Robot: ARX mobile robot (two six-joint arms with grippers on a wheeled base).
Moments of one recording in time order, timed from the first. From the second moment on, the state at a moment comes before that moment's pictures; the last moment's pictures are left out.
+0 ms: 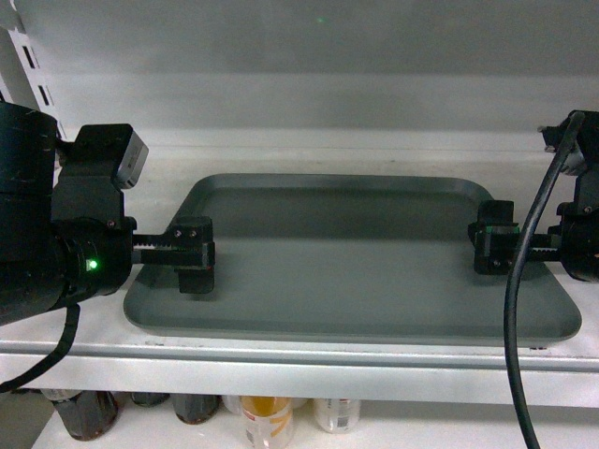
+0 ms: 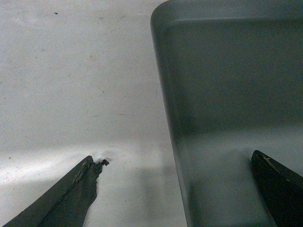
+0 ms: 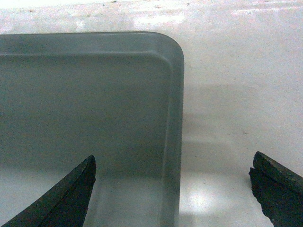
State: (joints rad) left arm -0.23 1.90 0.73 0.65 -0.05 -0.10; right arm 0.12 1.96 0.79 0.70 -0.05 0.11
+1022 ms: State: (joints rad) left arm -0.22 1.91 0.72 0.68 -0.04 -0.08; right arm 0.15 1.99 0.76 0.78 -0.02 0.13
